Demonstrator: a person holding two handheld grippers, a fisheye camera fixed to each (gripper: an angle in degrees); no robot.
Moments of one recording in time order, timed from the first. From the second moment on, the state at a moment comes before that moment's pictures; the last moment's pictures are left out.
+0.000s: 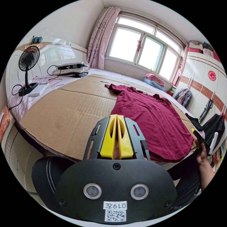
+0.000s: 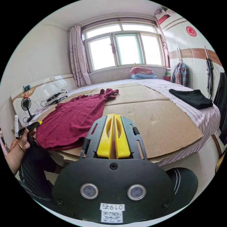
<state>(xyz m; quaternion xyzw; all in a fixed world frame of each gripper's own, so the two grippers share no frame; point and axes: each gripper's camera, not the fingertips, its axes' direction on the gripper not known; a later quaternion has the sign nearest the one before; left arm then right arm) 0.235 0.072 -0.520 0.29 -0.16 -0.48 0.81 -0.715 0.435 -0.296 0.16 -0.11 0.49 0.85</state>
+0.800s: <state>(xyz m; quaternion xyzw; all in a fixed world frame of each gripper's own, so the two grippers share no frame) 0.159 -0.028 -0.623 0.19 -0.13 -0.47 0.85 -0.741 0.302 -0.377 0.10 -0.12 0.37 0.92</state>
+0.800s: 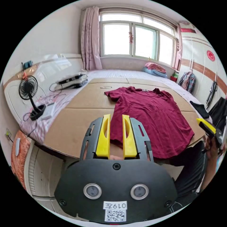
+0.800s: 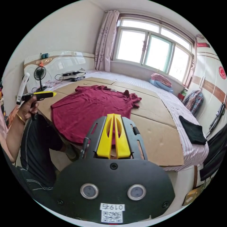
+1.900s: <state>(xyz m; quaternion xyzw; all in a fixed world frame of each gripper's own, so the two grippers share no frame) 0.133 0.009 -0.584 0.11 -0.11 -0.44 0.88 -0.677 0.377 -0.330 0.02 -0.26 0.44 0.86</state>
